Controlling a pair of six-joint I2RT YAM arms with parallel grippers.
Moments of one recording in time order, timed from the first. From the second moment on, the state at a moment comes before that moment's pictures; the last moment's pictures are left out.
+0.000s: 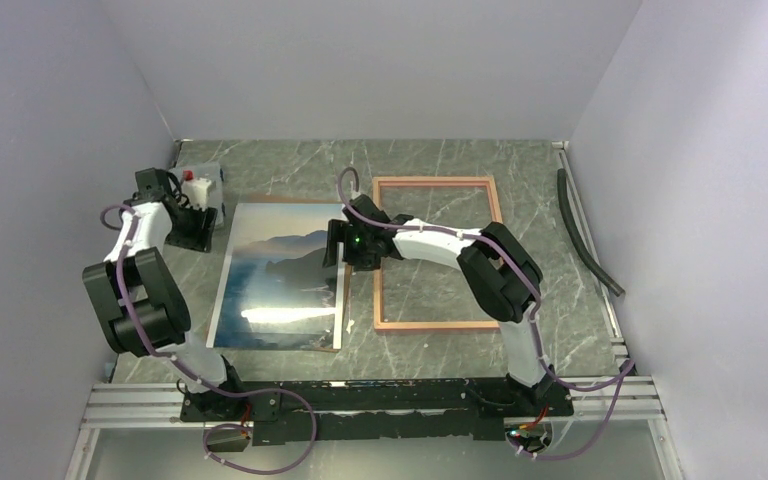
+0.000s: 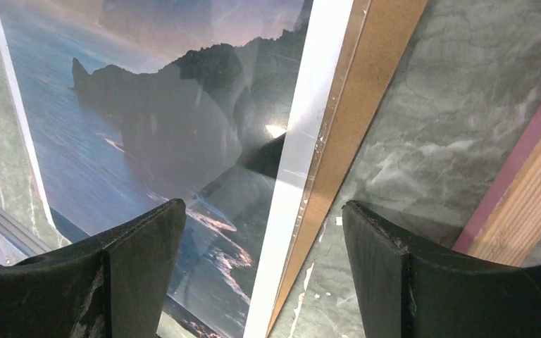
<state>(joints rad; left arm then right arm) 0.35 1.65 1.21 -0.68 0.20 0.52 0.81 2.07 1.43 -0.26 -0.13 0.79</state>
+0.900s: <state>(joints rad) 0.21 1.68 0.97 -0.42 0.01 0.52 0.85 2.06 1.45 -0.38 -0.19 0.83</state>
